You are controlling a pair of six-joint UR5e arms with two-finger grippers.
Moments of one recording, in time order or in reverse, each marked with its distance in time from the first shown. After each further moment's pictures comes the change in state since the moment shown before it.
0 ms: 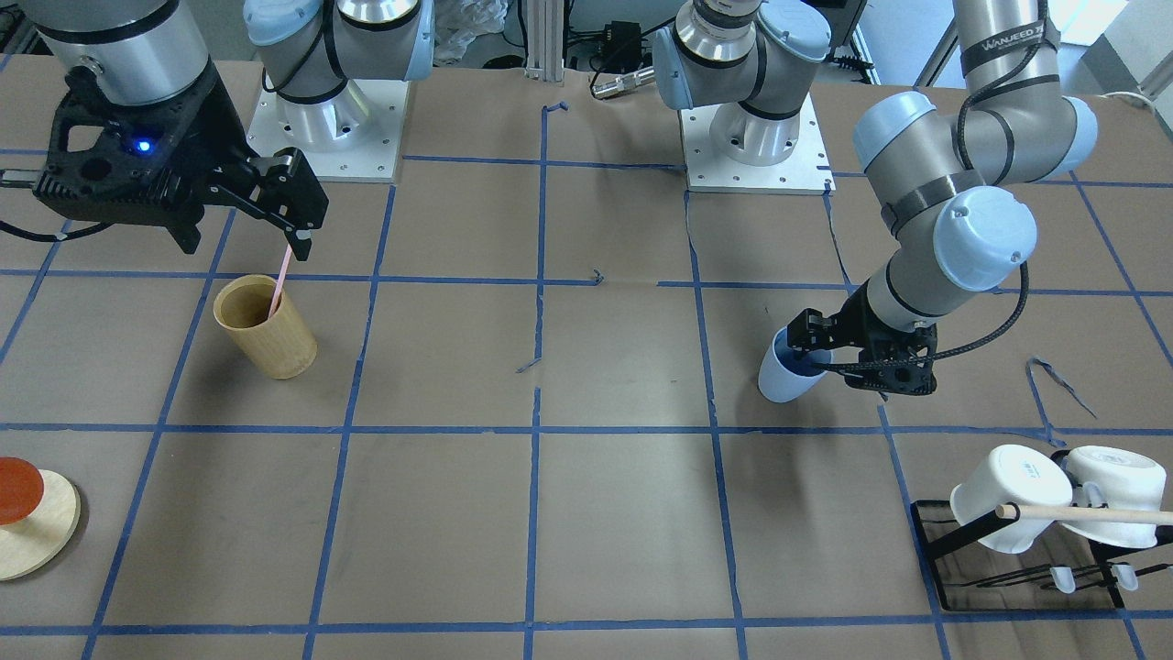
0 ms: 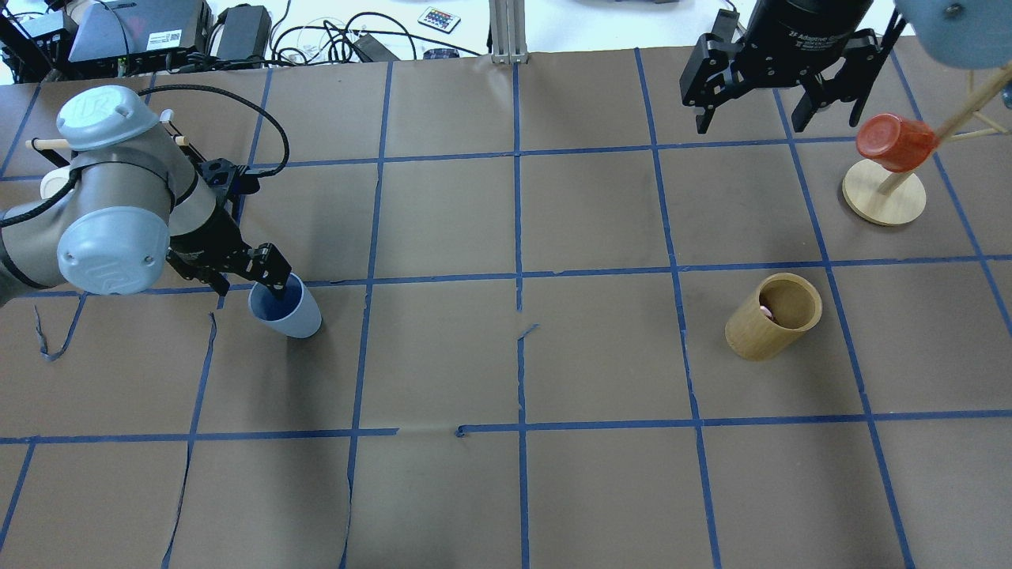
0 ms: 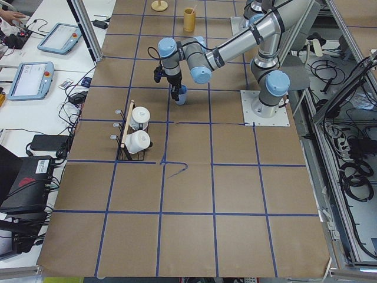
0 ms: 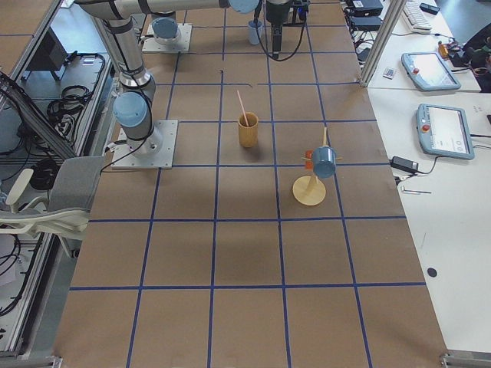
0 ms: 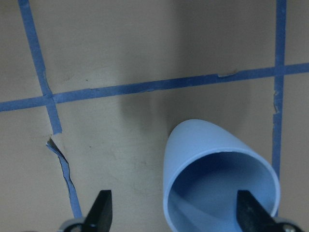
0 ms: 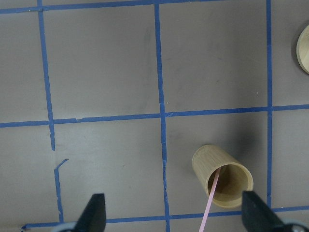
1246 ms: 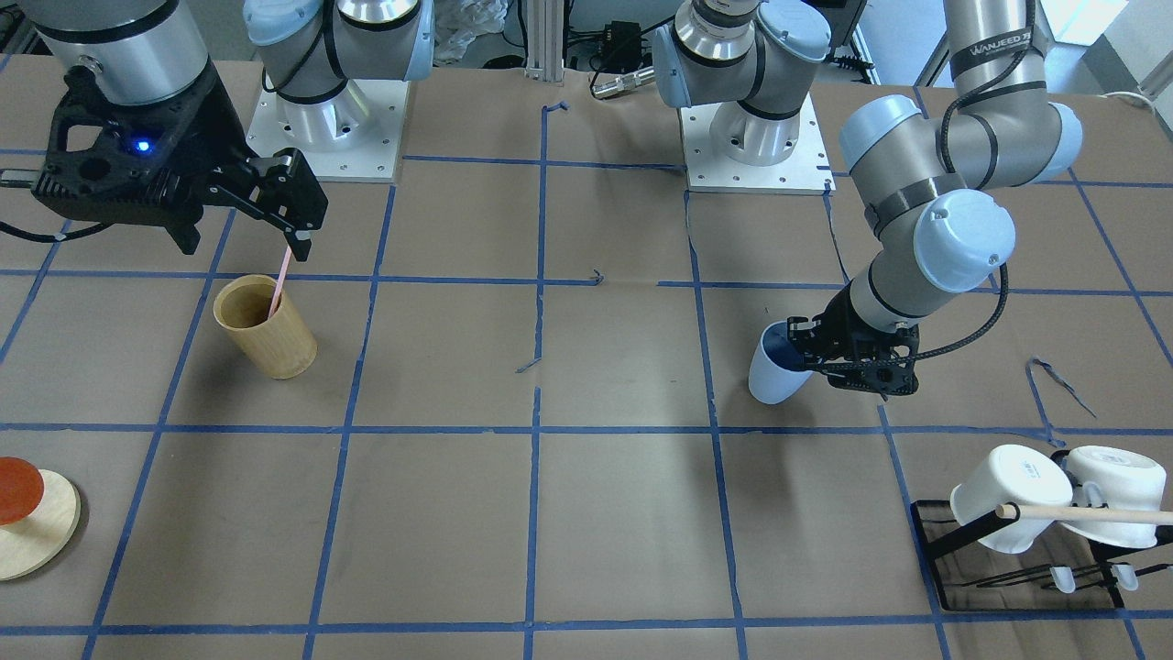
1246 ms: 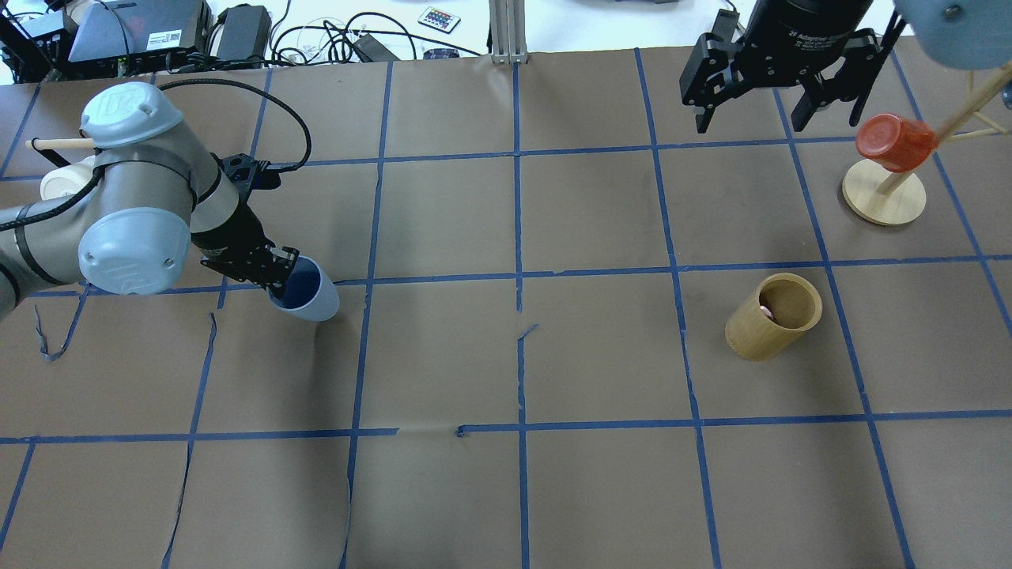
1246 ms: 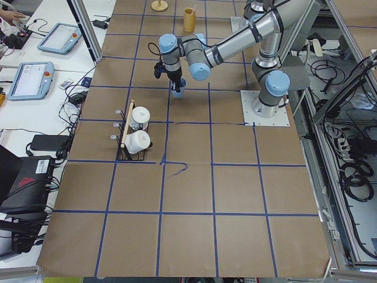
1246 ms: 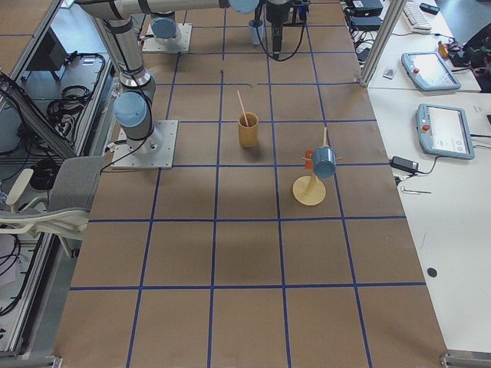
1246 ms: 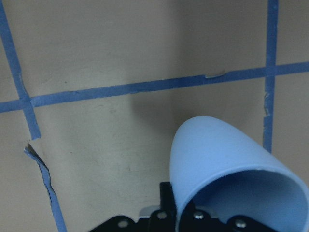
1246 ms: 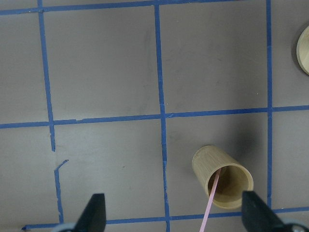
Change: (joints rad) left arm -0.080 0.023 0.023 -0.009 -0.046 -0.088; right arm 0.000 0.000 0.001 -0.004 0.001 0.000
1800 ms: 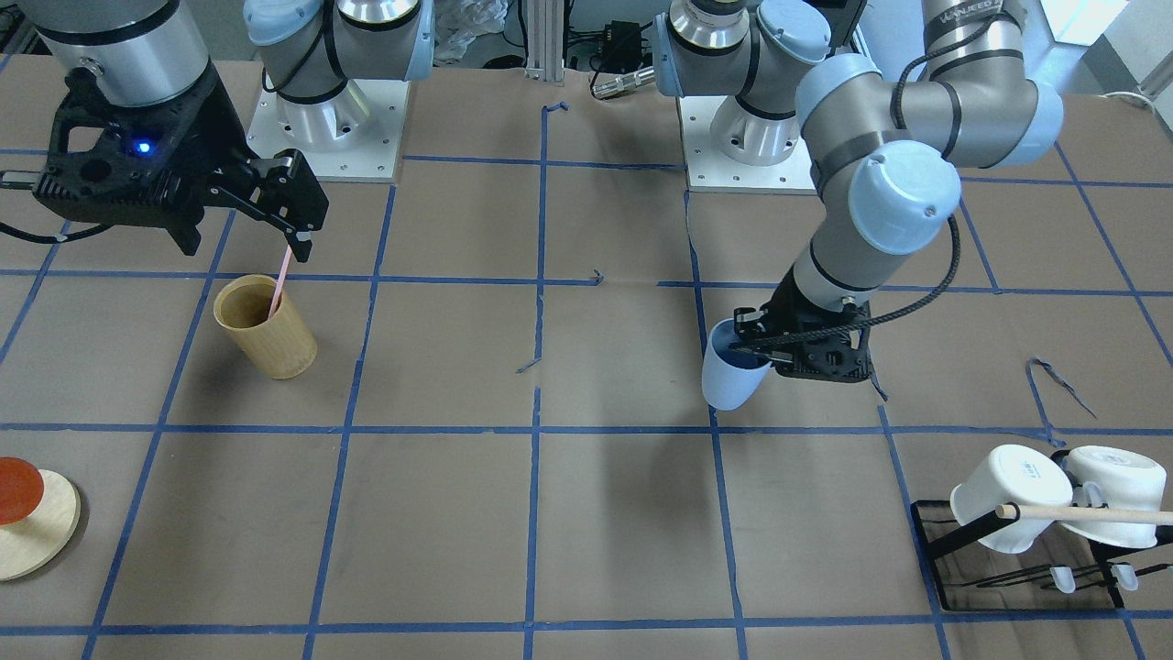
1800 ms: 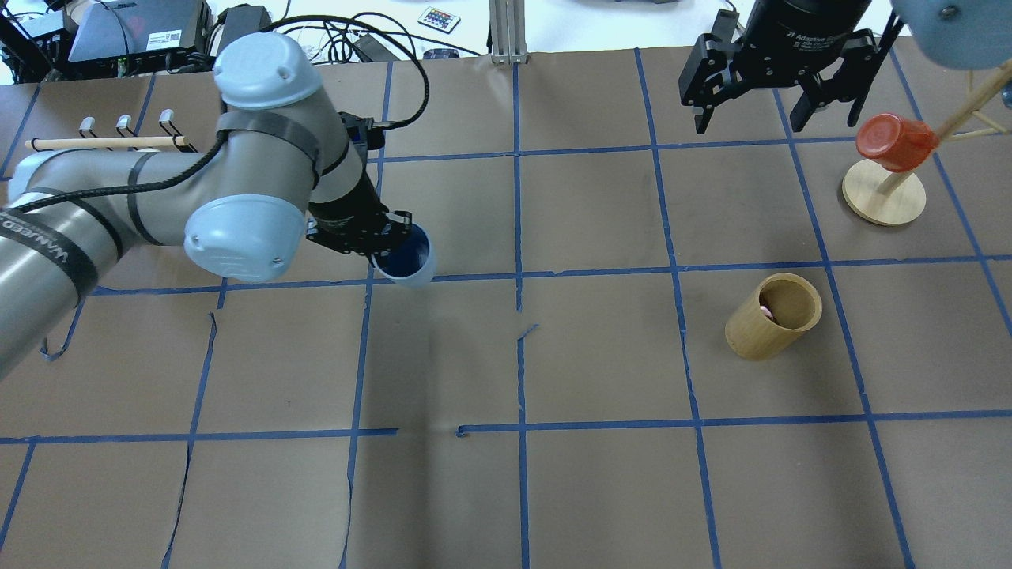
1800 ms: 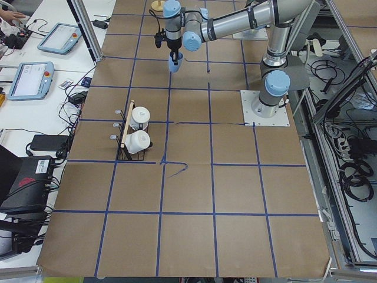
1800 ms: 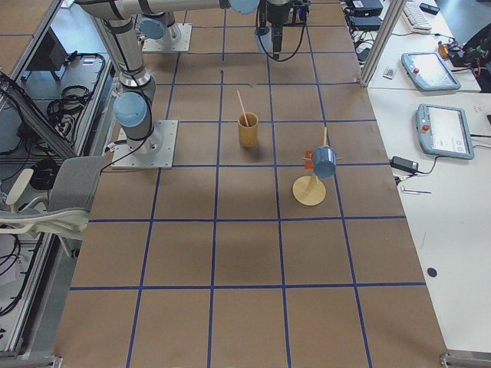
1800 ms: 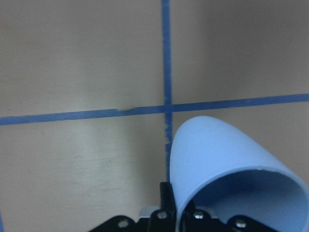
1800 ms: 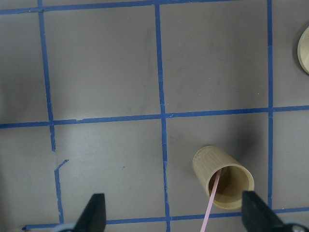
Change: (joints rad) left arm -0.328 -0.020 0.117 -0.011 -0.032 -0.470; right arm 0.000 0.003 -0.001 -0.001 0.001 0.000
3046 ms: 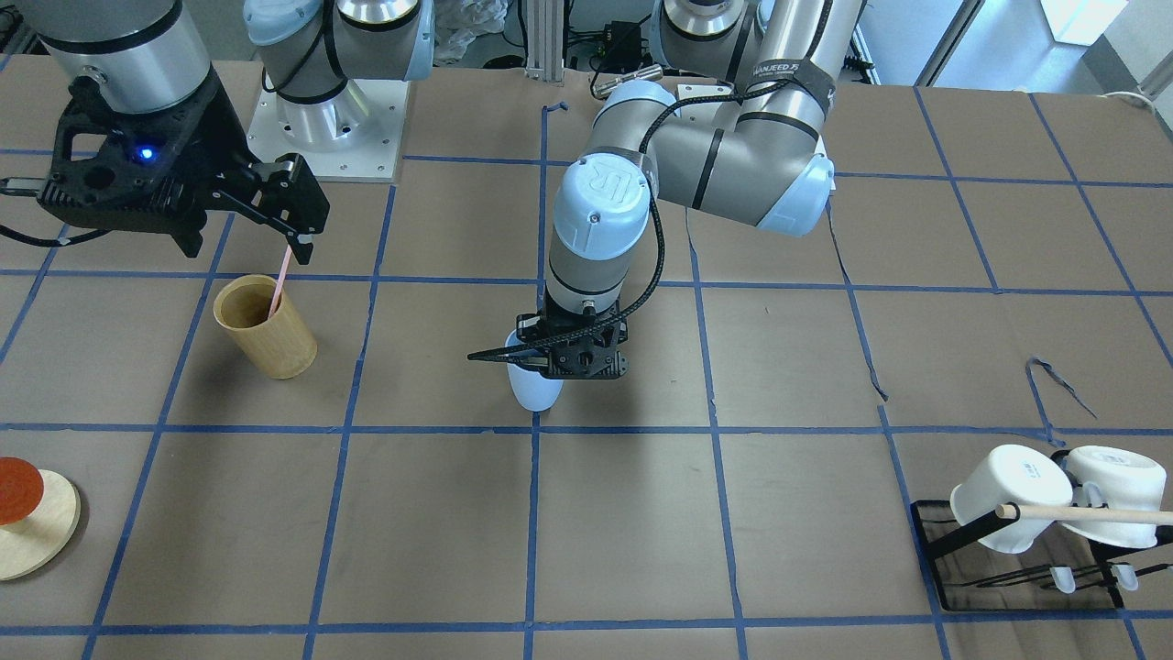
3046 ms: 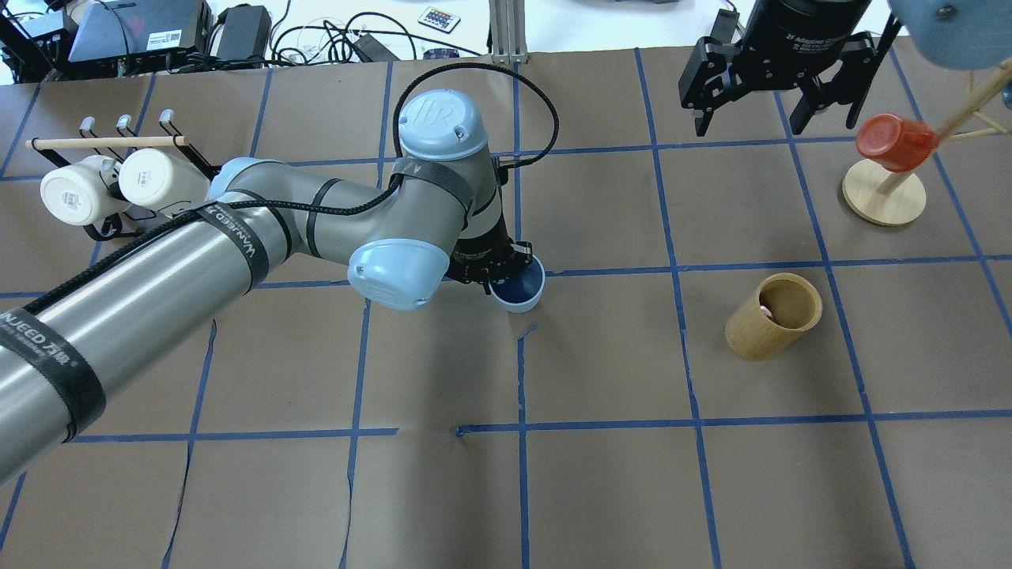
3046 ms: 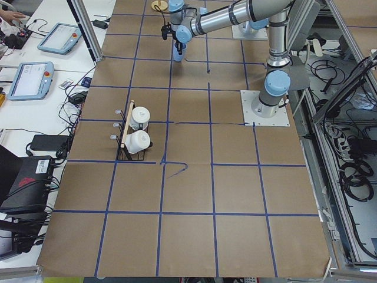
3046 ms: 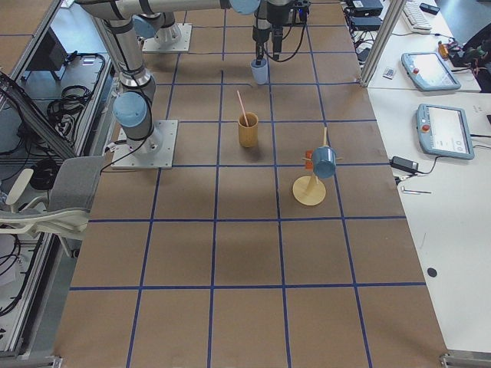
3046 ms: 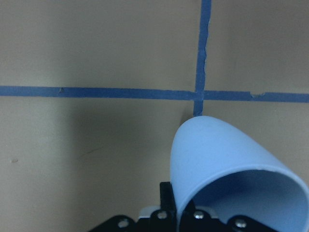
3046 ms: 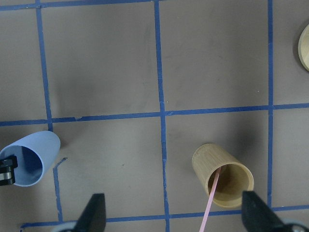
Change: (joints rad) left arm -0.181 -0.171 0.044 0.110 -0.040 -0.174; right arm -0.001 0.003 0.004 0.008 -0.002 -0.001
